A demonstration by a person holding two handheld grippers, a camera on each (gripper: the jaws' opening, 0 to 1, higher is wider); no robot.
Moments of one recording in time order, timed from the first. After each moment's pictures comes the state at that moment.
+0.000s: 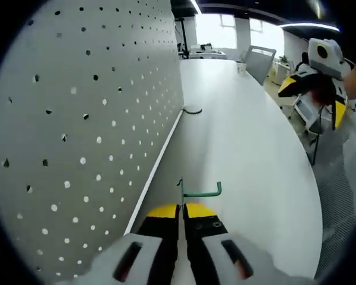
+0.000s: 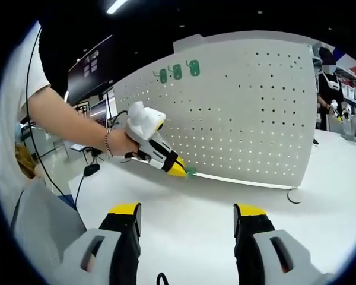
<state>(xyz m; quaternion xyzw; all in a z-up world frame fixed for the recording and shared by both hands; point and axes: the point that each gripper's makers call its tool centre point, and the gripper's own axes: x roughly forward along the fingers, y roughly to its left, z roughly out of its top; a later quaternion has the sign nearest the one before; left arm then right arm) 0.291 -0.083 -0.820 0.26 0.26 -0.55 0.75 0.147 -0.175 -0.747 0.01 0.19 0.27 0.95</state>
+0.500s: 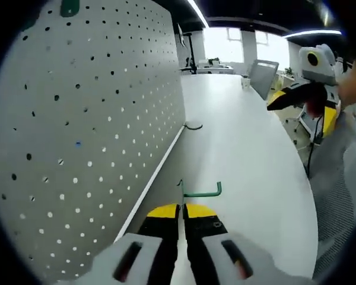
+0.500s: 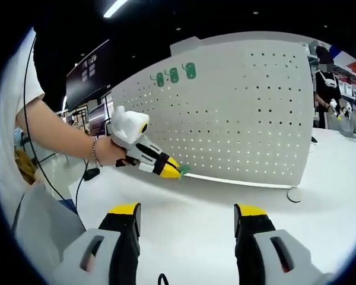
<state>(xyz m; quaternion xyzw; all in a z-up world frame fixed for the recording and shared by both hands) 0.269 -0.086 -0.800 0.23 0.21 -0.54 0.79 0.146 -0.177 -0.745 0.02 0.18 0.26 0.95</state>
